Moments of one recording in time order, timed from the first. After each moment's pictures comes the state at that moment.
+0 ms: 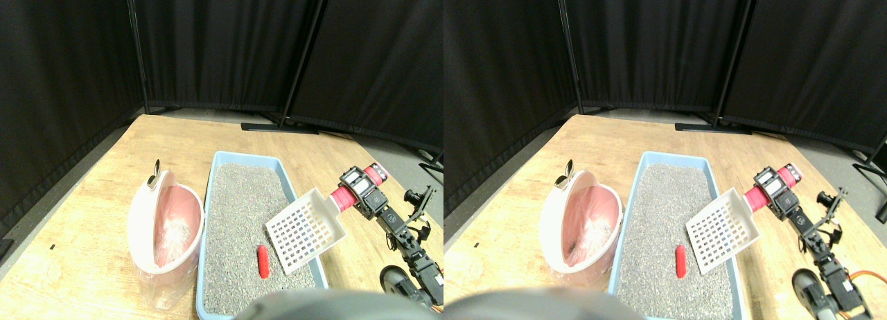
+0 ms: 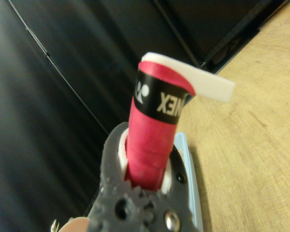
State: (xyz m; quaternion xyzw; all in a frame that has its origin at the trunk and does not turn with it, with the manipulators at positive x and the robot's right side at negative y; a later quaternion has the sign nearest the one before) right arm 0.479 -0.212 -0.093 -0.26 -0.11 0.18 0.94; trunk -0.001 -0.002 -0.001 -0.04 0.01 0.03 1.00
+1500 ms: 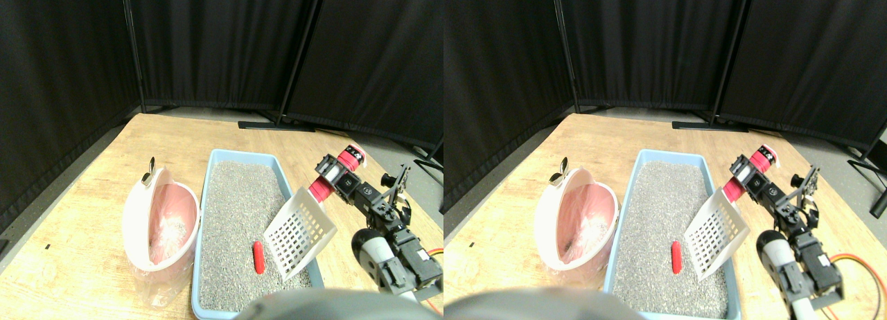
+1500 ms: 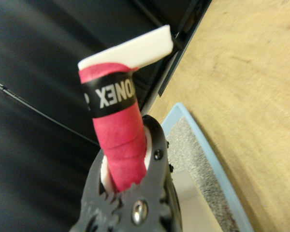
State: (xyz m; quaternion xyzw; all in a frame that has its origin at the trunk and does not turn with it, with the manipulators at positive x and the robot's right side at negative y) right arm 0.480 -0.166 -0.089 -0.42 -0.01 0.16 0.89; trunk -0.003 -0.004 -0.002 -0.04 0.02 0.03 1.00
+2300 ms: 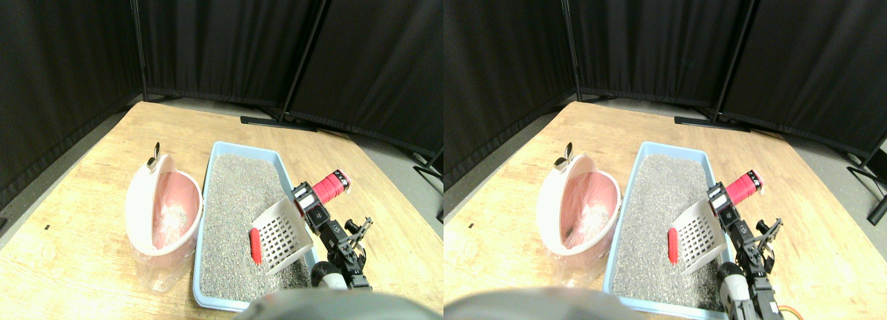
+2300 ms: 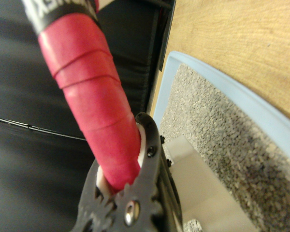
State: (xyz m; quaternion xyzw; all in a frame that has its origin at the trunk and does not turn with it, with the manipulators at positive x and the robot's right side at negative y) right arm 0.462 -0.117 -0.163 -0.28 0.01 0.20 0.94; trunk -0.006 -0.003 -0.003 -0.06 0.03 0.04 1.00
